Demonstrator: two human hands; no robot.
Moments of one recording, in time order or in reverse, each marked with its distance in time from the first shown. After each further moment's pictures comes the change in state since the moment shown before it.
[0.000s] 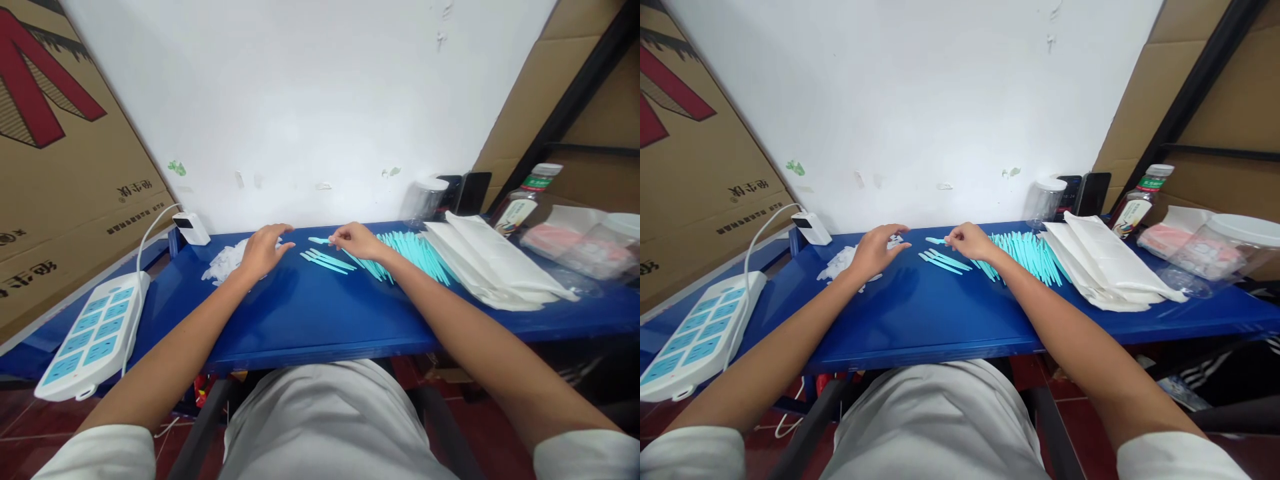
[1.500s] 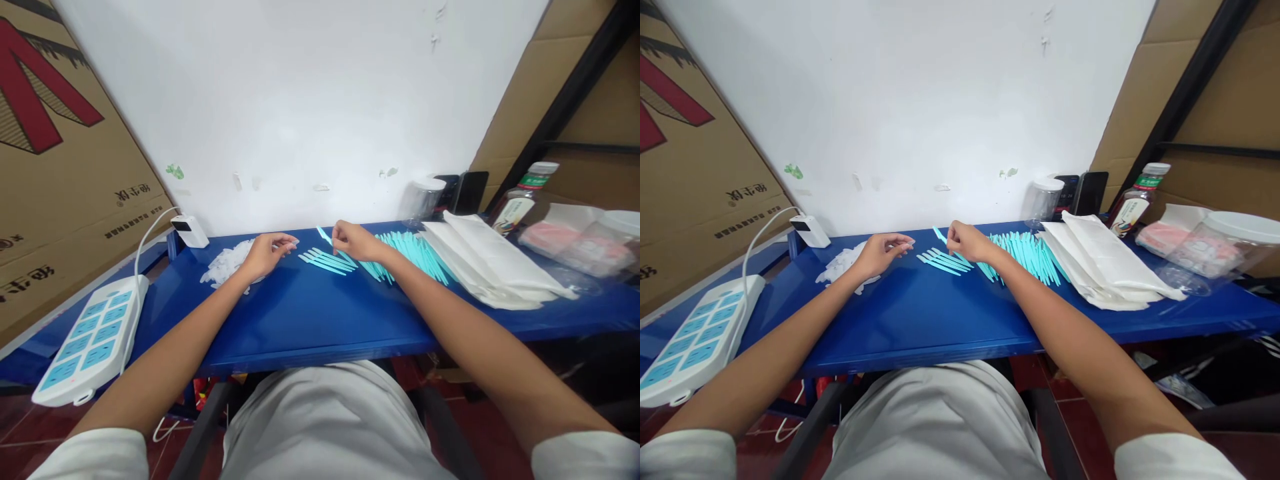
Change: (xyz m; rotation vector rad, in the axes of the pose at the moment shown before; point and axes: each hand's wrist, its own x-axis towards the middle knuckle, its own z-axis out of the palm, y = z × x) left_hand 0.003 -0.007 0.014 -0.547 -0.154 -0.248; right_hand -0.008 -0.010 -0.006 -0.098 -0.018 -0.012
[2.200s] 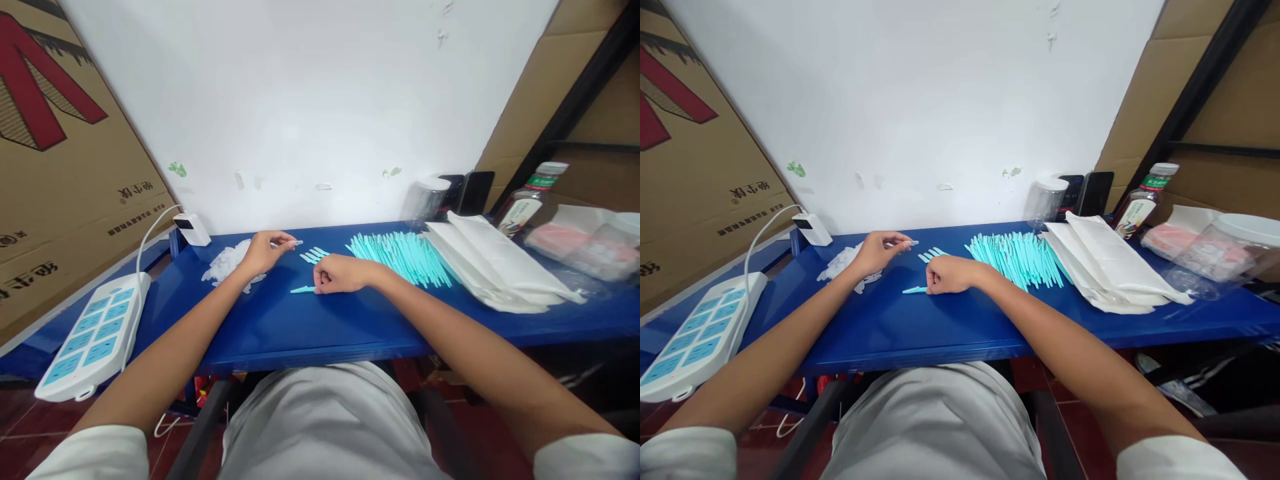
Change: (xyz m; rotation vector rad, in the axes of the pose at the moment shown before) left_hand -0.001 0.008 -0.006 0.047 0.056 0.009; right_hand -0.022 -0.043 0.027 -0.005 -0.554 -0.172
